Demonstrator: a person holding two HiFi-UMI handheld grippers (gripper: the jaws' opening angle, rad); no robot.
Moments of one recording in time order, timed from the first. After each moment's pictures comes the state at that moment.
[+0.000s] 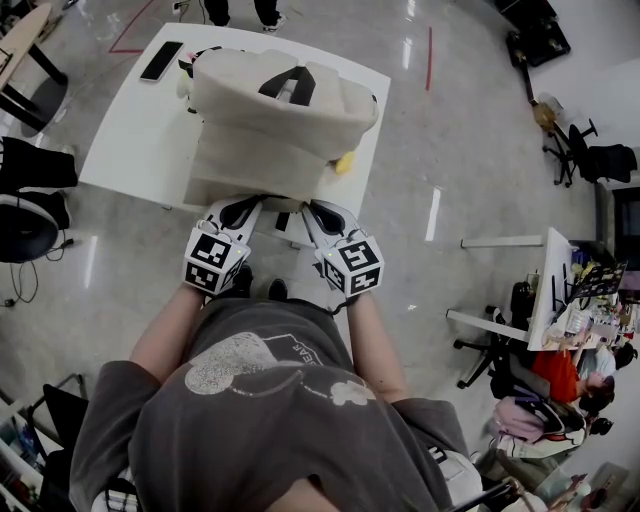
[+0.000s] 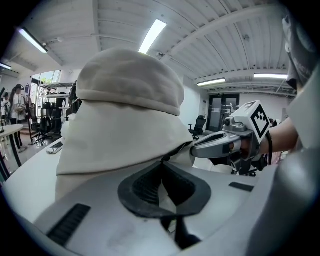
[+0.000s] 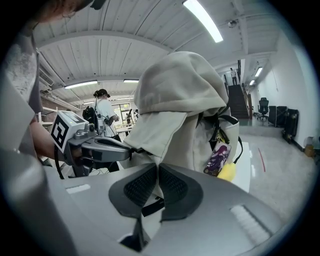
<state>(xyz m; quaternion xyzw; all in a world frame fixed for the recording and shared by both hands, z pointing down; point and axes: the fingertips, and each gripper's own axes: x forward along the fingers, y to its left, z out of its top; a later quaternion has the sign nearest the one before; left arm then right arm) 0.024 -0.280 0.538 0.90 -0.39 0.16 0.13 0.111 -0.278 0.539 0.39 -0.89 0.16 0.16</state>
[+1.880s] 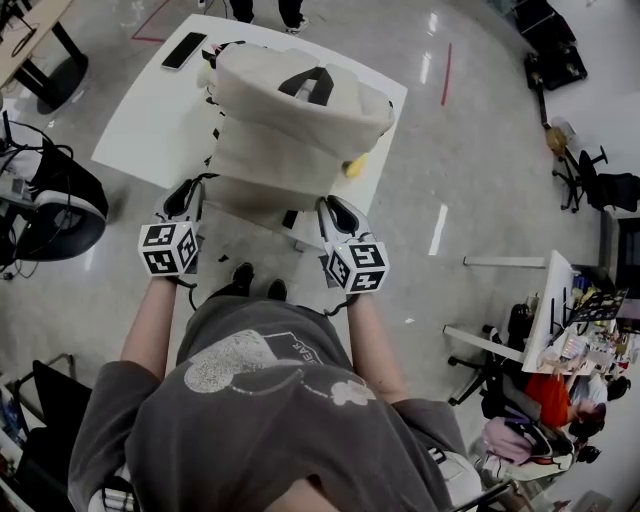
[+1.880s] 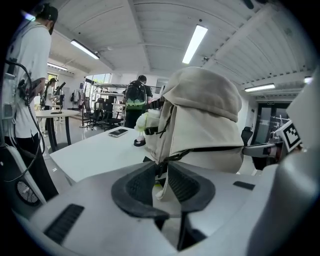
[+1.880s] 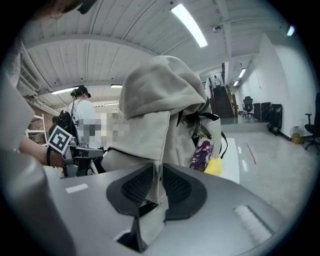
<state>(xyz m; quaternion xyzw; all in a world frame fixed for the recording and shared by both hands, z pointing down) -0.138 -0.288 0.562 0.76 -0.60 0.12 0.21 0.136 -0.292 0.545 0.46 -0.86 0.19 0.13</state>
